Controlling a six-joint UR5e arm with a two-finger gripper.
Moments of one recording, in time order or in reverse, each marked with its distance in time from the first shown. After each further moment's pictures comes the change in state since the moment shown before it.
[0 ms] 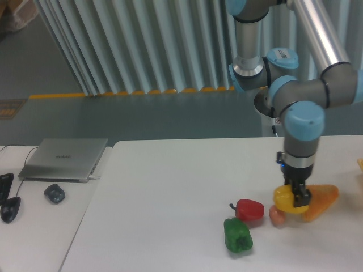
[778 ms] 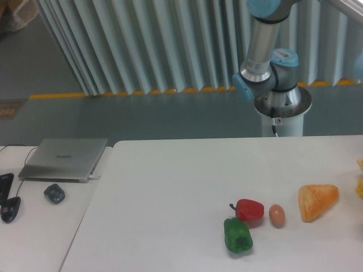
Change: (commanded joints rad) arm 0.312 0.012 0.126 0.015 -0.198 0.146
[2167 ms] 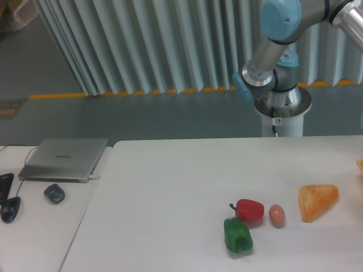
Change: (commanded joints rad) arm 0.092 -0.222 0.031 0.356 0.345 0.687
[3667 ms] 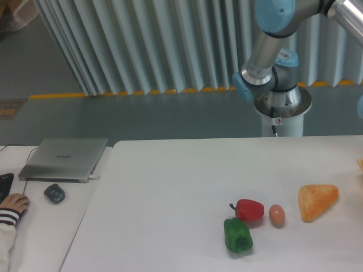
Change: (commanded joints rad) arm 0.000 0.031 -0.003 -0.020 -0.002 0.058
